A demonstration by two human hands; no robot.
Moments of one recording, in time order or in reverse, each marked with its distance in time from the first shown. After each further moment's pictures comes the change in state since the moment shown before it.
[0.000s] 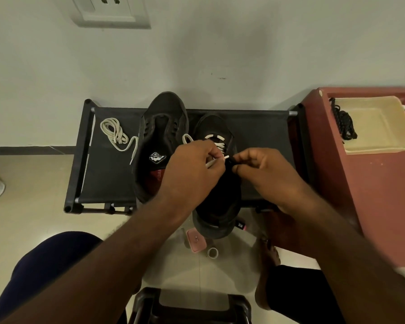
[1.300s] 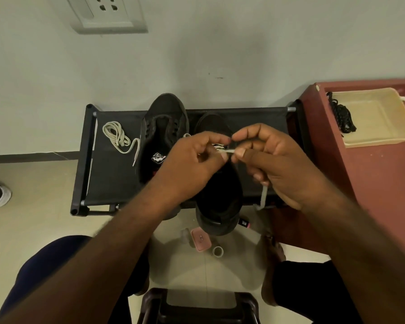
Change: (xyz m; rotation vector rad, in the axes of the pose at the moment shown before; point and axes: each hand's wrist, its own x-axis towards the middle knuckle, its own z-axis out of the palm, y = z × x) left_hand -0.003 0.005 -0.028 -0.361 -0.214 0.042; right_hand -0.020 -0.031 -0.011 0.380 -0.073 -0.124
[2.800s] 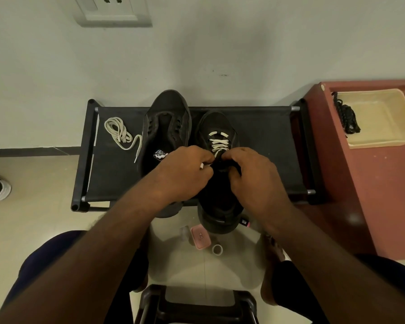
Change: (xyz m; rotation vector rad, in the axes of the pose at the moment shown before) left_hand 0.007 -0.011 -0.012 0.583 -0.231 -0.076; right_hand 0.011 0.042 0.039 -0.944 0.213 -0.064
